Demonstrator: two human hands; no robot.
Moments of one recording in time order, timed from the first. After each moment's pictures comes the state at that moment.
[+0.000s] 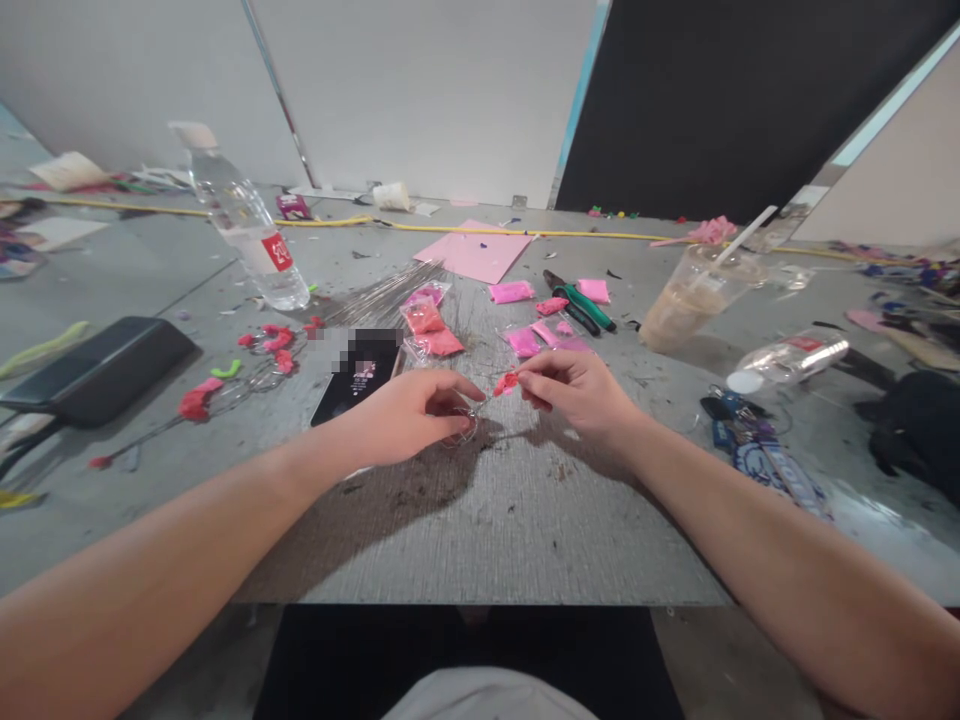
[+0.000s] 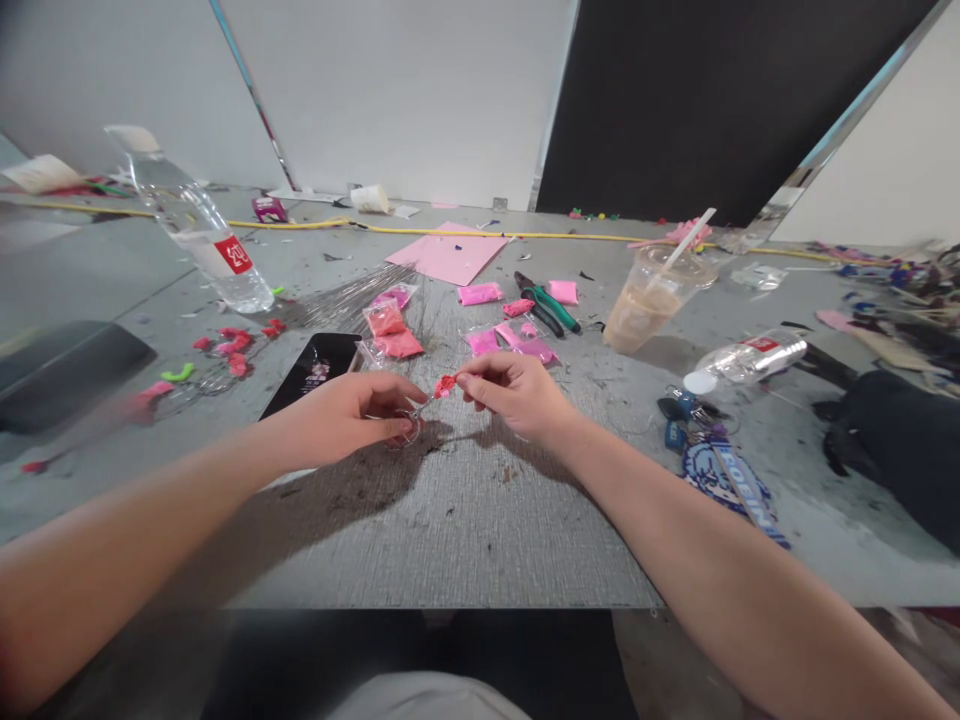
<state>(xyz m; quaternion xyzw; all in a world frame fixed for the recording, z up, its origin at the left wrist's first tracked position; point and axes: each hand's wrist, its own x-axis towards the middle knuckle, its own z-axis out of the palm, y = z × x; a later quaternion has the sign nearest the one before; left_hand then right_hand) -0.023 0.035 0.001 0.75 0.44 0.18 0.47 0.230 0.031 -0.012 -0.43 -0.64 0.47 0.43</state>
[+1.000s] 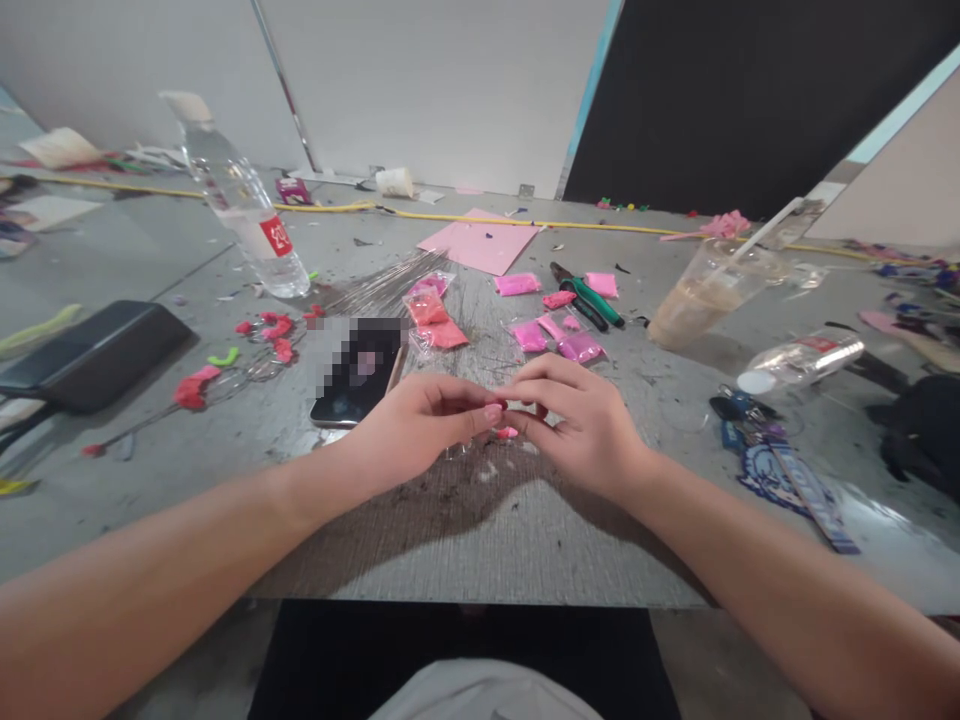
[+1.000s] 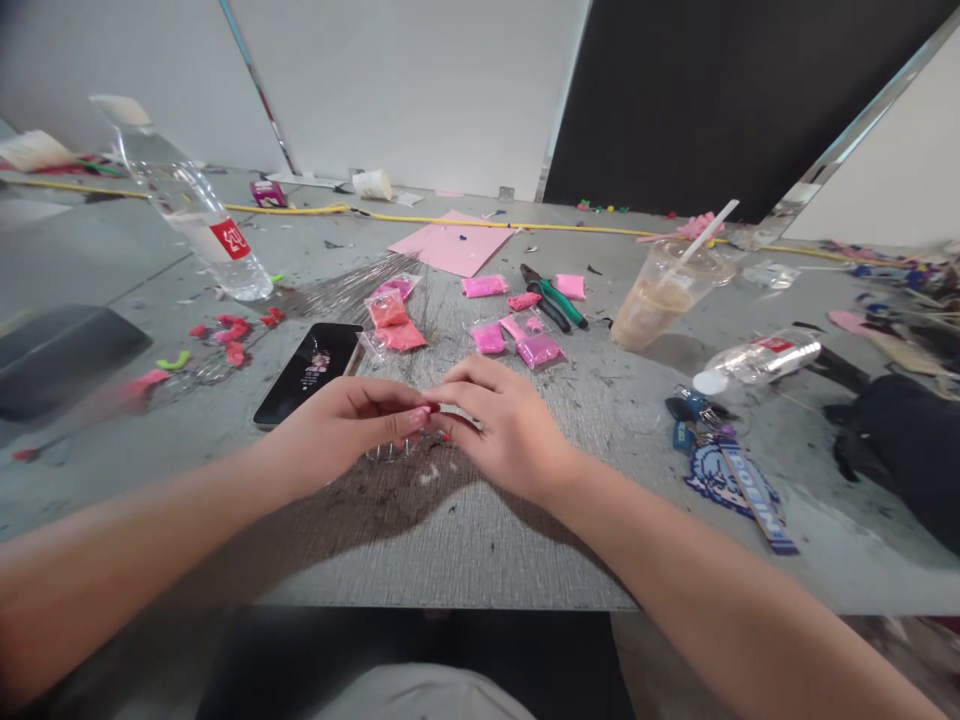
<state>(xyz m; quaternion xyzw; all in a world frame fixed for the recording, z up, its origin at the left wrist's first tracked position) -0.010 0.007 0.001 0.65 0.40 0.28 0.58 0.212 -0.002 -0.004 -0.30 -0.85 0.09 0.43</state>
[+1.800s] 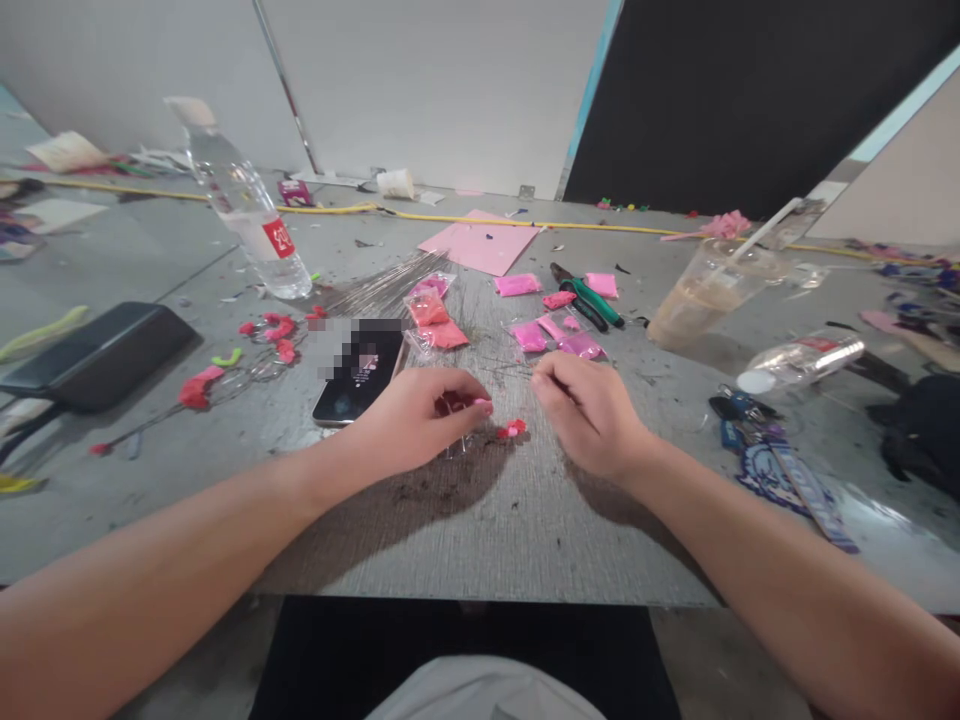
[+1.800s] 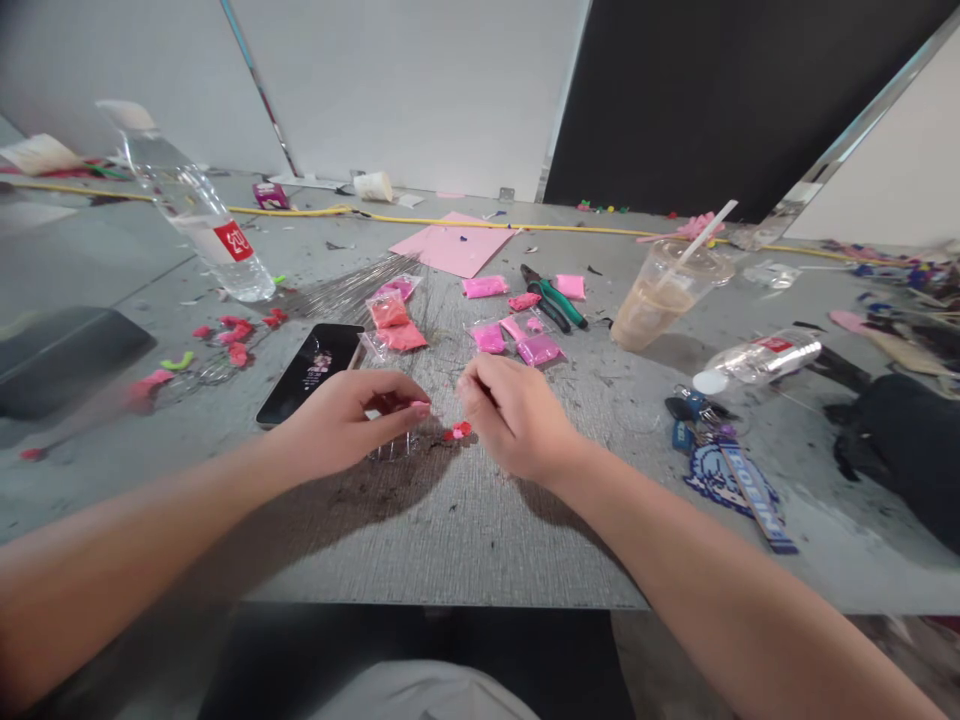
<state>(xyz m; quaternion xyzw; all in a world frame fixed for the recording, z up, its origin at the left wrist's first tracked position) -0.014 0.019 0.003 0.79 0.43 0.24 0.37 0.220 0.000 0.001 -0.40 -0.82 0.12 0.39</state>
